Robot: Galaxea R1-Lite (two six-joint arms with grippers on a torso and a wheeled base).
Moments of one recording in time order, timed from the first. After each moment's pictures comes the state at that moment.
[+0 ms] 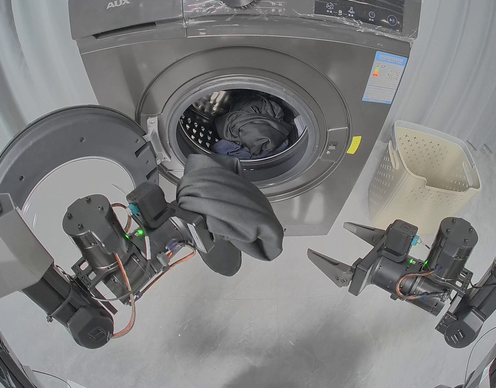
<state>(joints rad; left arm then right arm) -0.58 1.89 -0.53 -1.55 -0.04 -0.13 0.59 1.82 -0.31 -1.48 0.12 0.07</state>
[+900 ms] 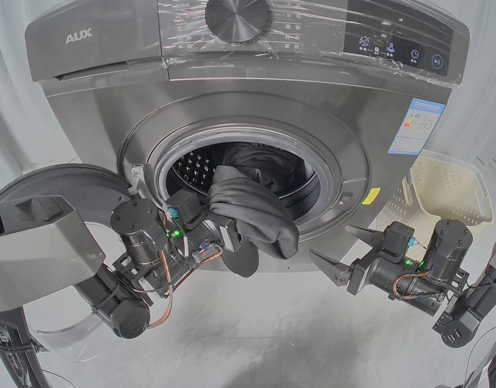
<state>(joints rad) -0.59 2.09 -0.69 -1.54 -0.03 -0.12 0.58 1.85 -0.31 -1.49 0.10 0.07</state>
